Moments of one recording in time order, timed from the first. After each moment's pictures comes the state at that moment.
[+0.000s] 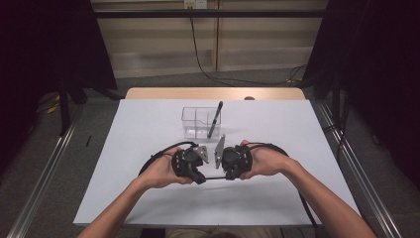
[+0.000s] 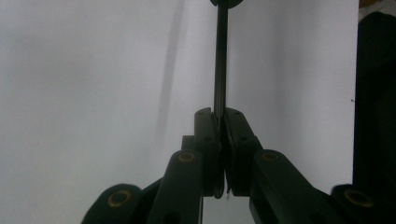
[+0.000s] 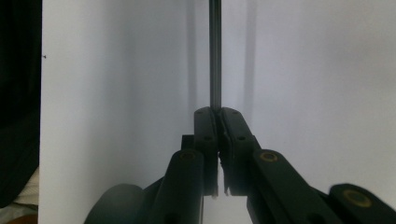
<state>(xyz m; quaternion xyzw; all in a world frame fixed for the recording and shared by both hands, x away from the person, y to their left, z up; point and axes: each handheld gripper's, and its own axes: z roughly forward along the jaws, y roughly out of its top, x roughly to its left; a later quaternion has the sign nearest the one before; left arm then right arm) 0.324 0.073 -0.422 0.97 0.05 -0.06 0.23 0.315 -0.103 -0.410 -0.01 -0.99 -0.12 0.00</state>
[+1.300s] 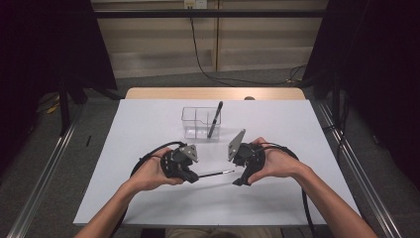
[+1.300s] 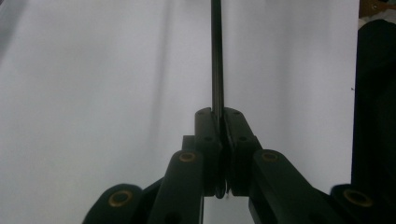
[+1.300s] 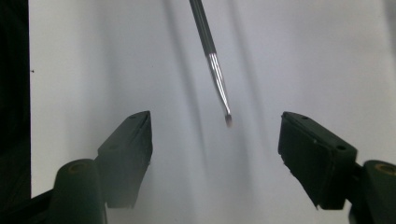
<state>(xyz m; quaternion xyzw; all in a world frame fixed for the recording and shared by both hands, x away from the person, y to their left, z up) 0.321 0.103 -0.419 0.96 0.08 -0.05 0.26 0.316 -0.142 -0.414 -0.09 -0.98 -0.20 -0.01</state>
